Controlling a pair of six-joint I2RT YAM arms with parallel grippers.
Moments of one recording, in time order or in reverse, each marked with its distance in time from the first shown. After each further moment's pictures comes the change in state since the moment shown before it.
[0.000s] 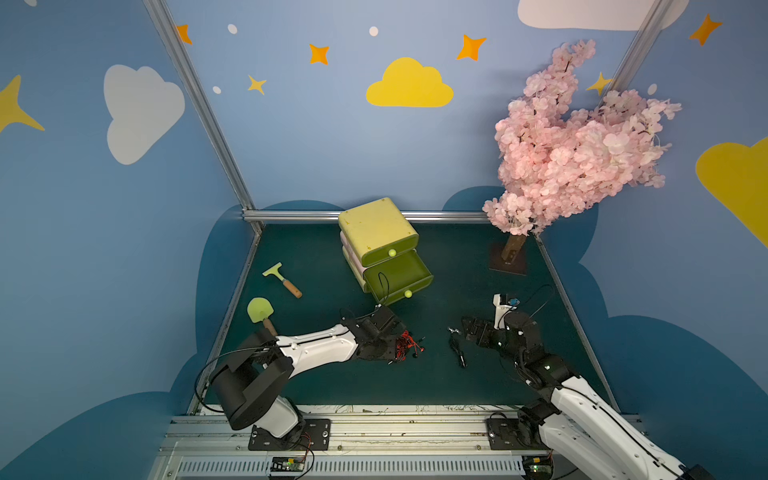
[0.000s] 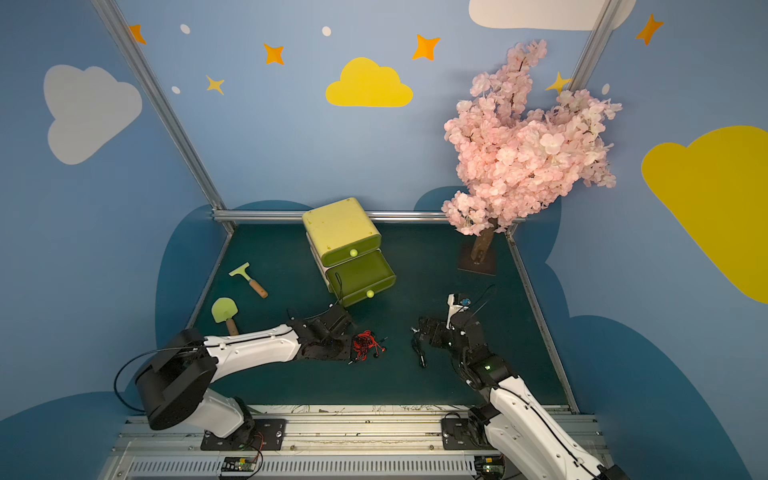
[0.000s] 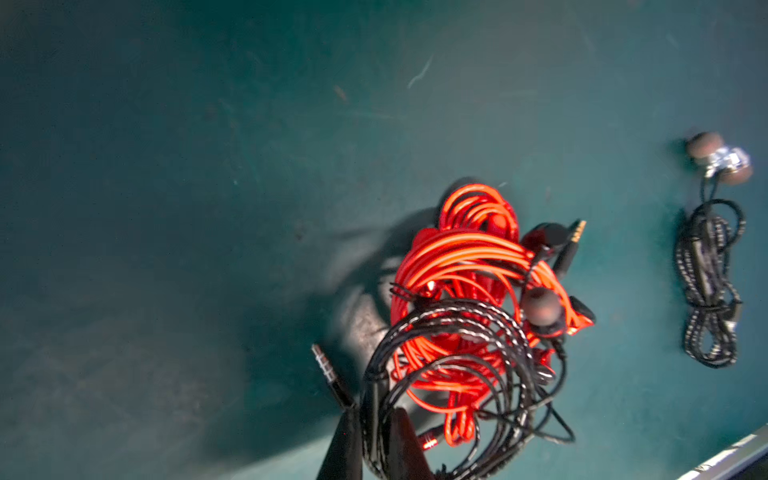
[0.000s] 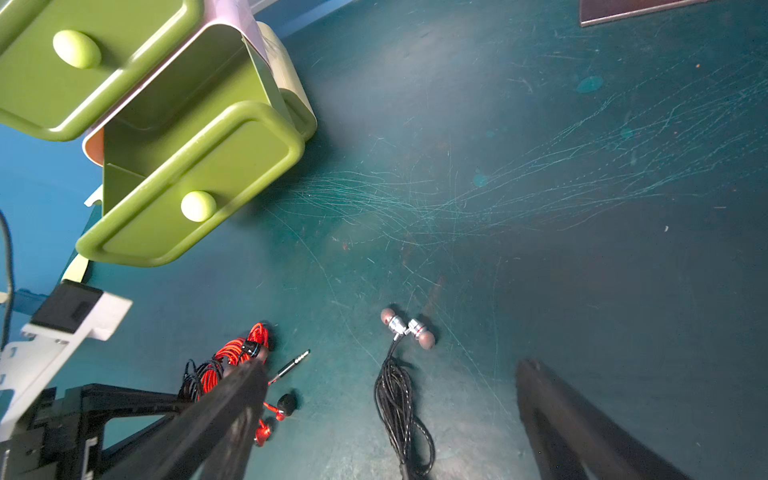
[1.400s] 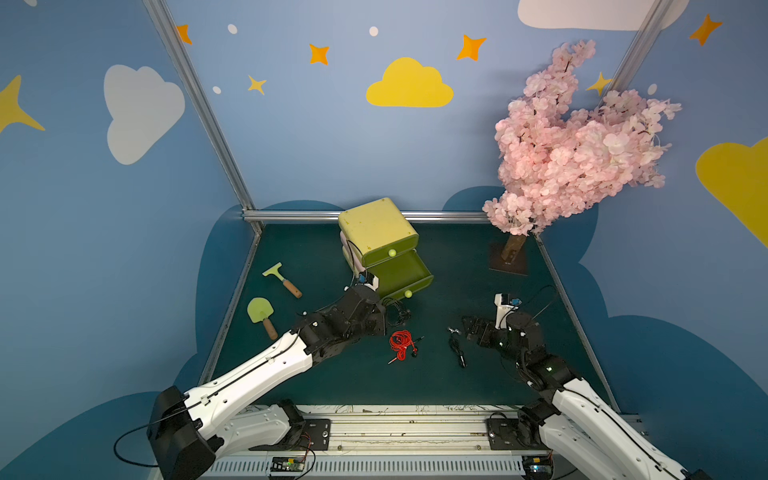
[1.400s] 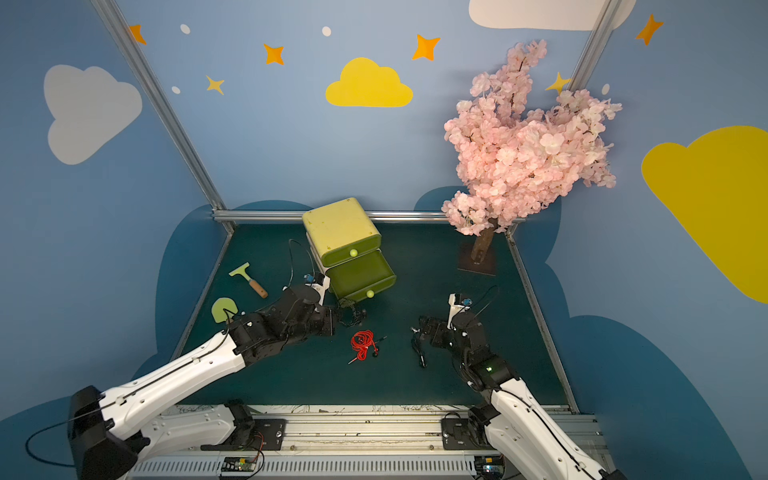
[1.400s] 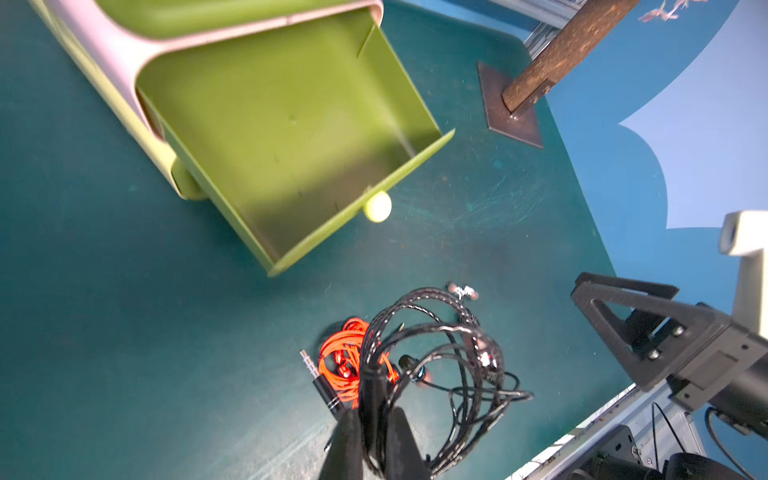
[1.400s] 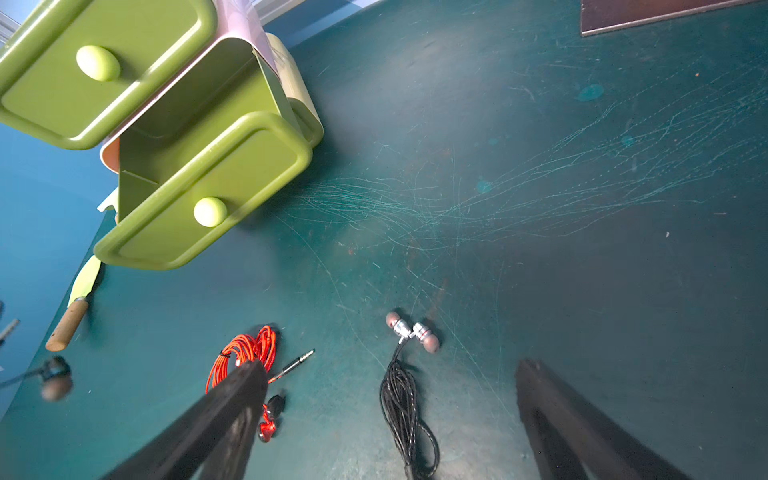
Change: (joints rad) left arm 0.039 -0.385 0.176 -0.146 -0.136 0.123; right arm -0.003 -0.022 0.000 0.000 -0.007 0.003
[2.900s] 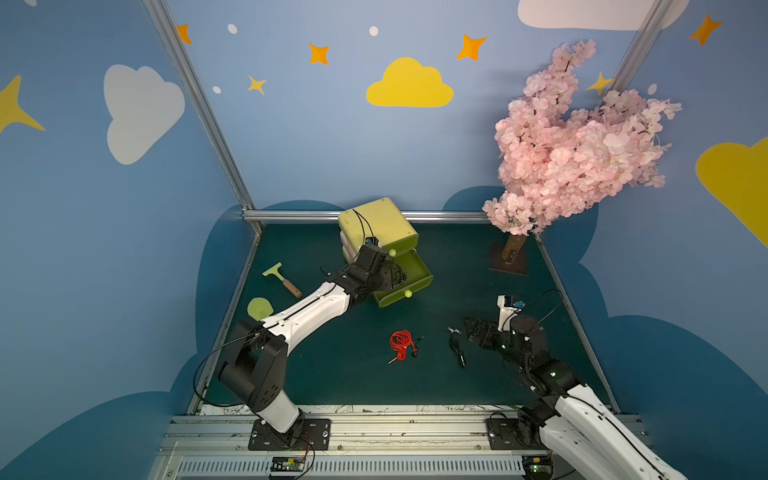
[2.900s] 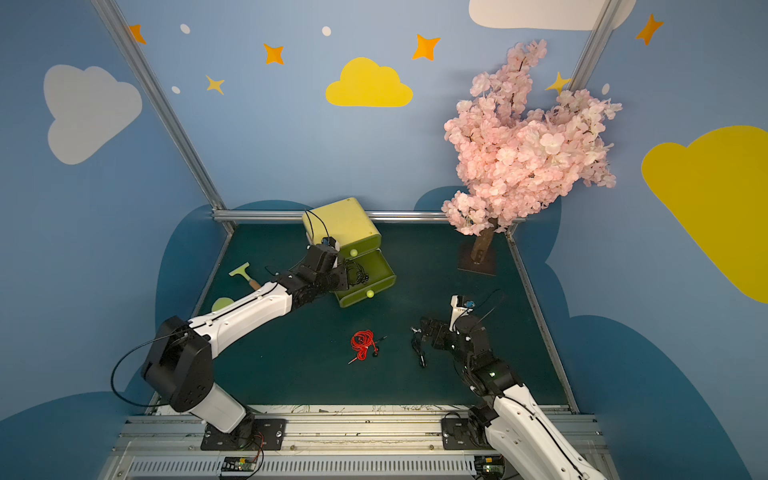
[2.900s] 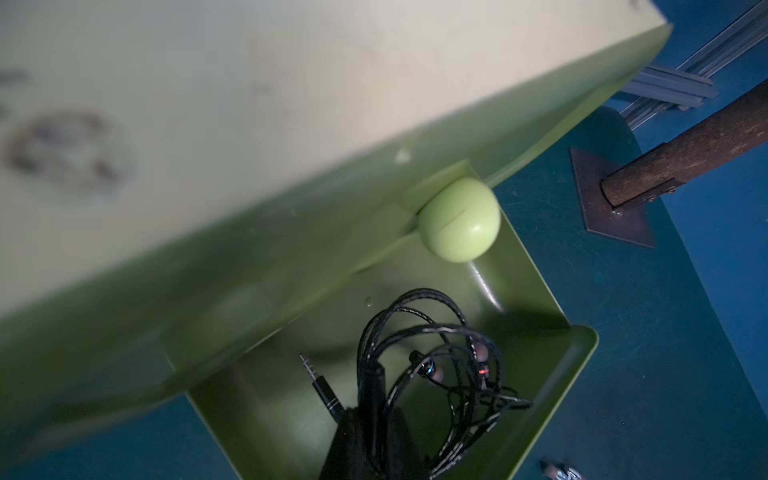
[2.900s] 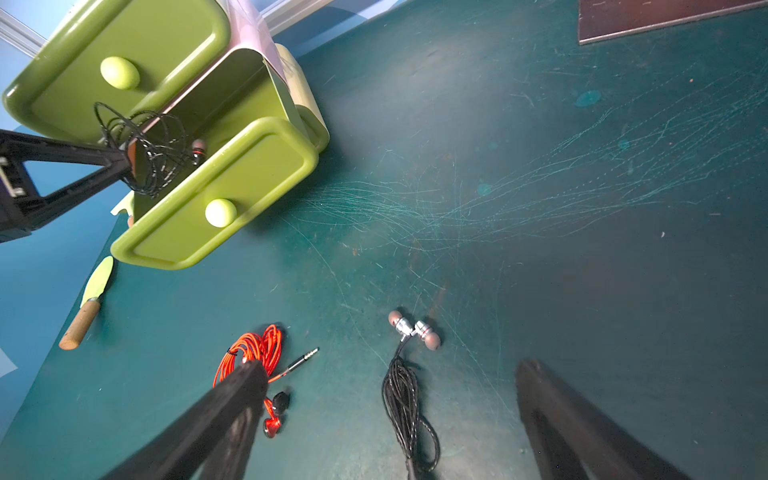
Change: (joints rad) left arm 0.233 0.484 0.235 0.235 -0.011 0.151; right arm -0.005 -0.065 -0.020 -0.013 -0.007 0.001
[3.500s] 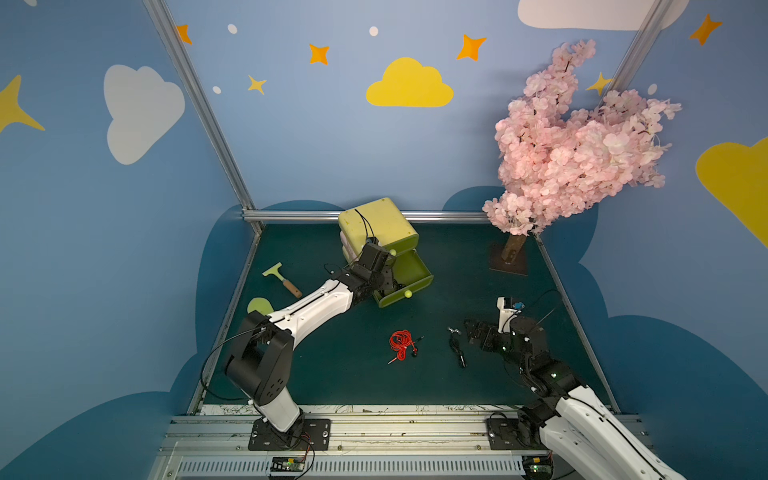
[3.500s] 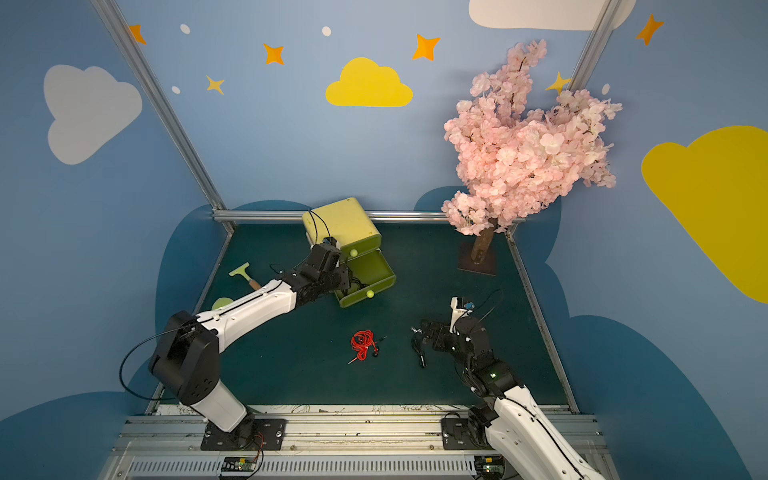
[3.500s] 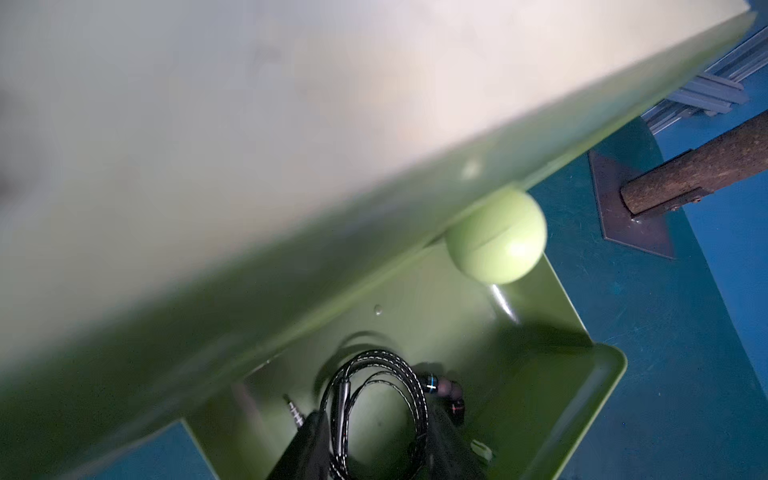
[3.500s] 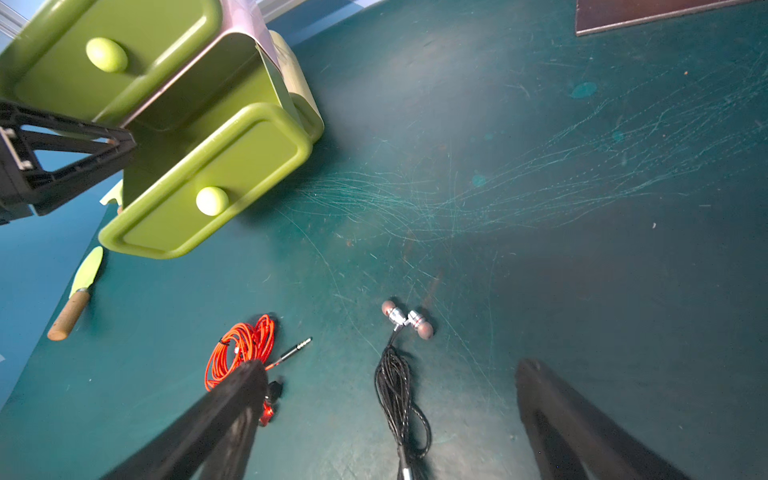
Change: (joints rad) left arm 0.002 0.034 0.024 -0.011 -0.008 -0.026; right arm 0.000 -0.009 0.000 -0.043 -0.001 -0.019
